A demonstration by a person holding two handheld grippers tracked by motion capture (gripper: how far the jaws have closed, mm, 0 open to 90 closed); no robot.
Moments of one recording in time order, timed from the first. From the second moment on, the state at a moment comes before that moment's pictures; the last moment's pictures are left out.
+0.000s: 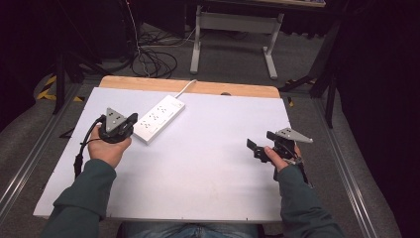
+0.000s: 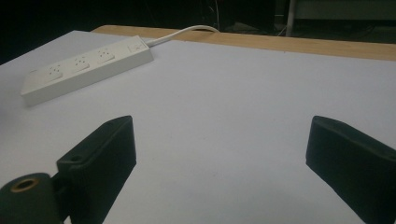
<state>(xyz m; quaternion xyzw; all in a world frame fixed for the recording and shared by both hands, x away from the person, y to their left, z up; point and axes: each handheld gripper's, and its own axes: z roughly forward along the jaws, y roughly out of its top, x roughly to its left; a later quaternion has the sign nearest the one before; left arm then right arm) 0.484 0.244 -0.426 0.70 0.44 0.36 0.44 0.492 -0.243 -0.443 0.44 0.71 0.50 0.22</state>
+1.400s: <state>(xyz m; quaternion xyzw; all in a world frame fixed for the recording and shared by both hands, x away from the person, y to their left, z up) 0.510 0.226 -0.440 0.73 0.43 0.33 0.41 0.495 -0.241 -0.445 0.44 0.71 0.50 0.22</state>
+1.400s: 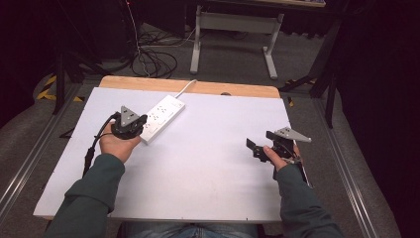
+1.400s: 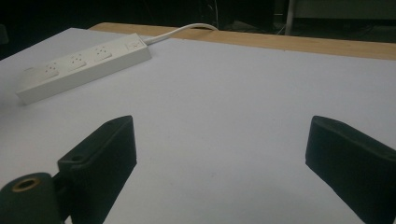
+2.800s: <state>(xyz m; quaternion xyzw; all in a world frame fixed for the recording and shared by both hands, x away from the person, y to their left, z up) 0.543 0.196 -0.466 0.79 0.42 0.30 0.32 0.492 -0.243 -0.445 0.44 0.71 0.50 0.22</state>
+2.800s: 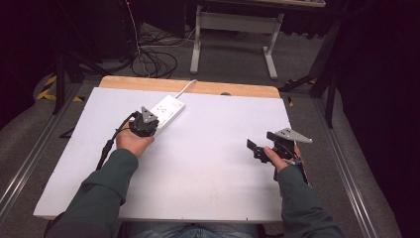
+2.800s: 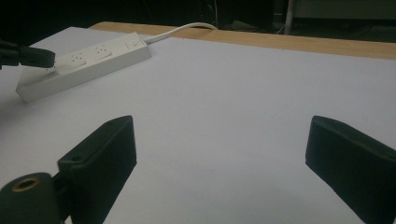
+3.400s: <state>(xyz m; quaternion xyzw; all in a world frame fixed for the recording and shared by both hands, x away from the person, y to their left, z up) 0.546 0.194 -0.470 0.80 0.42 0.30 0.30 0.492 -0.242 -0.445 0.44 0.71 0.50 0.22</state>
